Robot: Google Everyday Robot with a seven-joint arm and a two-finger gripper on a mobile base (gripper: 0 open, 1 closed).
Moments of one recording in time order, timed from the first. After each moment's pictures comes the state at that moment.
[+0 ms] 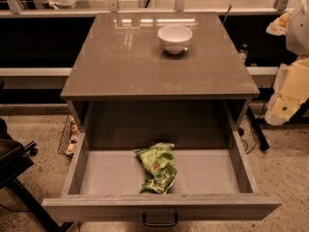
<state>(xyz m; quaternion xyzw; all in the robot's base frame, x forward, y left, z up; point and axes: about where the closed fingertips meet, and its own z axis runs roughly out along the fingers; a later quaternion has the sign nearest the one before) 0.438 -0.212 0.993 -0.60 0.78 -0.05 0.18</state>
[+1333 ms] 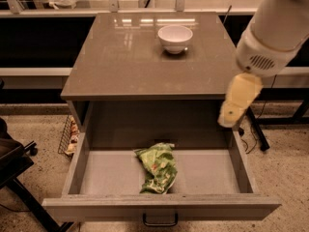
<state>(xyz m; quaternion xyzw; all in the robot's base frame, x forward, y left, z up) 0.474 -0.182 0.933 -0.53 0.84 -0.06 0.13</state>
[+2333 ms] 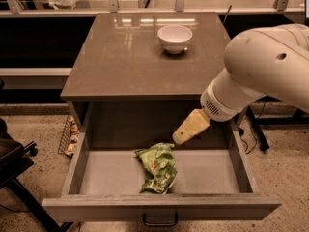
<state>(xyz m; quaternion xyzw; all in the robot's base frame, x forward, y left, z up) 0.491 -0.133 0.812 -0.33 0.92 0.03 0.19</state>
